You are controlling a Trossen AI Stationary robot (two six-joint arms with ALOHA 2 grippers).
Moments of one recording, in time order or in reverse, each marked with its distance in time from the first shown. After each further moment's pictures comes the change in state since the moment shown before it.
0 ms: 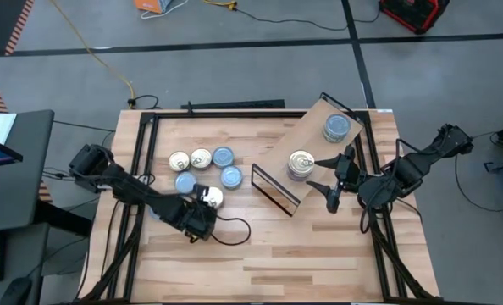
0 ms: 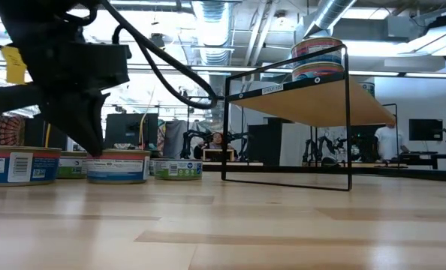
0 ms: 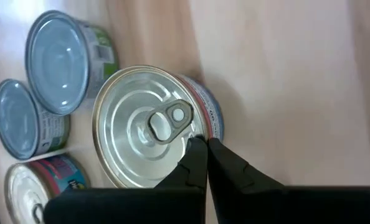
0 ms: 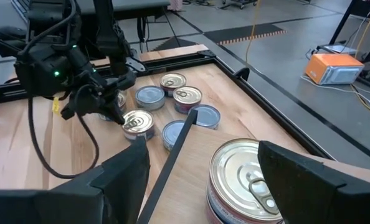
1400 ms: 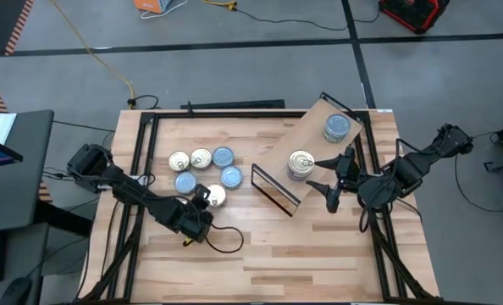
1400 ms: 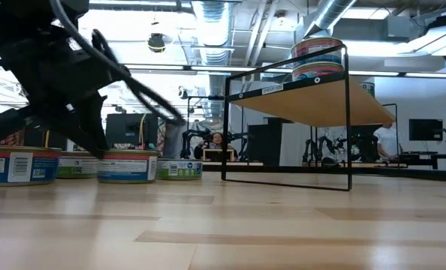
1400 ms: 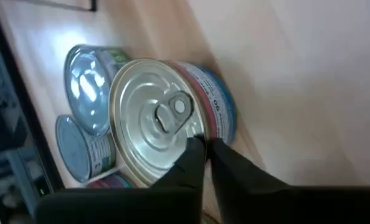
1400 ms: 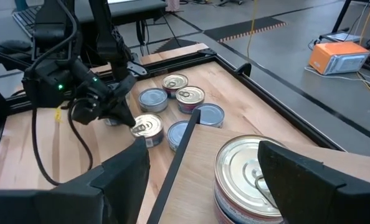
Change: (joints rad) left arm -0.024 -0.022 -0.095 0.114 -0.193 0.272; right arm 0.000 0.000 0.000 0.000 -0.003 0.071
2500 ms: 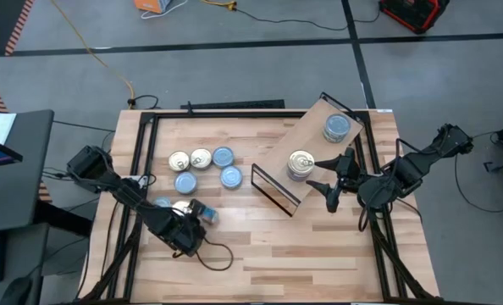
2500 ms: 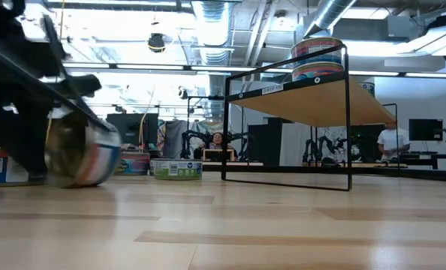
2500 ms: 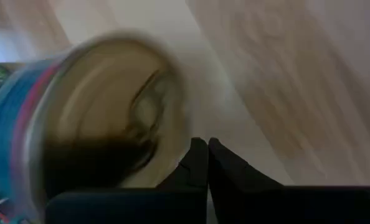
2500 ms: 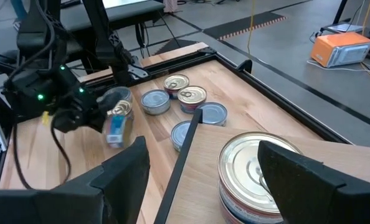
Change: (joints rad) left arm -0.130 0.004 0.025 -0.051 0.240 -0.113; right arm 0.000 0.000 0.000 -0.002 -0.001 0.053
